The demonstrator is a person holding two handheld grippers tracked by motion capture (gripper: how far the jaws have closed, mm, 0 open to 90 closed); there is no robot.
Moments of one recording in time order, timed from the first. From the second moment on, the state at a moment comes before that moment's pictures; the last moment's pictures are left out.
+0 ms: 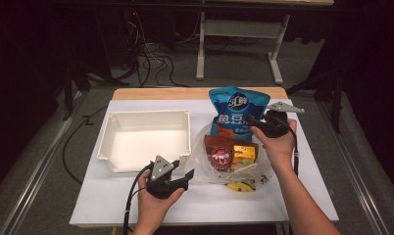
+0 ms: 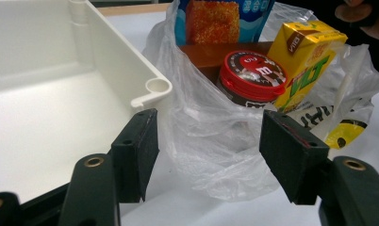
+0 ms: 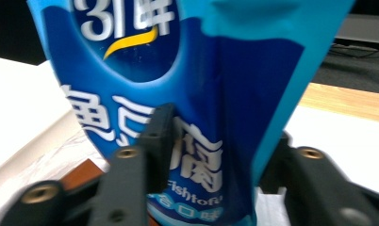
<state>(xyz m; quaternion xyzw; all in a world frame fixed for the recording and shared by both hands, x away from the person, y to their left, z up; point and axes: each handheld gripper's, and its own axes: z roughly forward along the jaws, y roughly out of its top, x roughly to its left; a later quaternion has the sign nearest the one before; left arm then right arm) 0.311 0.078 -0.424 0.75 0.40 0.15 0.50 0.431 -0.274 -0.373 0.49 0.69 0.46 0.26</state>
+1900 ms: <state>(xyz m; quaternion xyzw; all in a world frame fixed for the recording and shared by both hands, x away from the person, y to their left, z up) 0.394 0.052 -0.346 0.69 0.39 0.21 0.57 0.398 -0.235 -0.301 0.42 0.68 0.55 0.23</state>
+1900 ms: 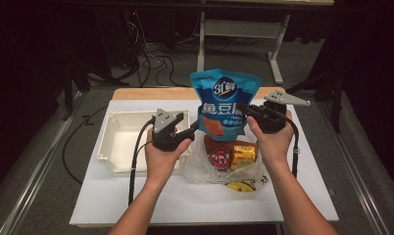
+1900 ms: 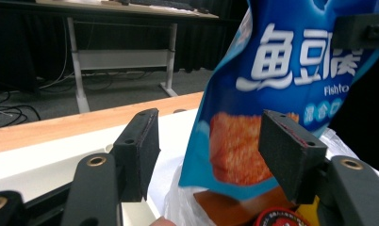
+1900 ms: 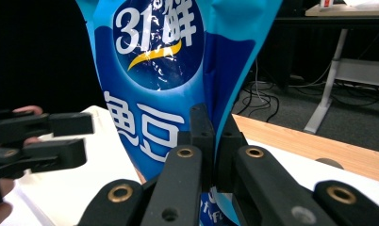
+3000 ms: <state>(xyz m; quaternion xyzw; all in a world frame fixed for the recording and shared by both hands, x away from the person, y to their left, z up) 0.406 0.040 -0.311 0.68 0.38 0.17 0.60 0.383 -0.196 -0.305 0.38 0.70 0.55 0.24</state>
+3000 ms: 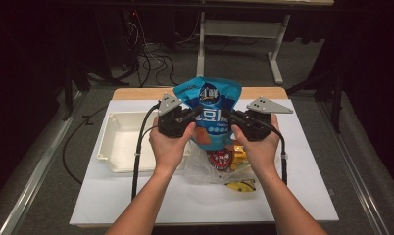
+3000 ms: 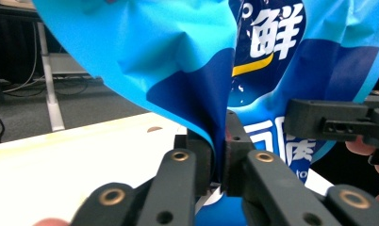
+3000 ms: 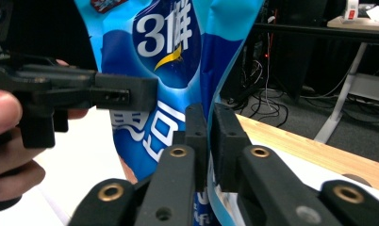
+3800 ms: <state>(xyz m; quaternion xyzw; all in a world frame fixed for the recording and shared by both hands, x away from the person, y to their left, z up) 0.409 0.085 -0.301 0.66 0.40 0.16 0.62 0.350 -0.236 -0.338 0.38 0.72 0.53 0.23</state>
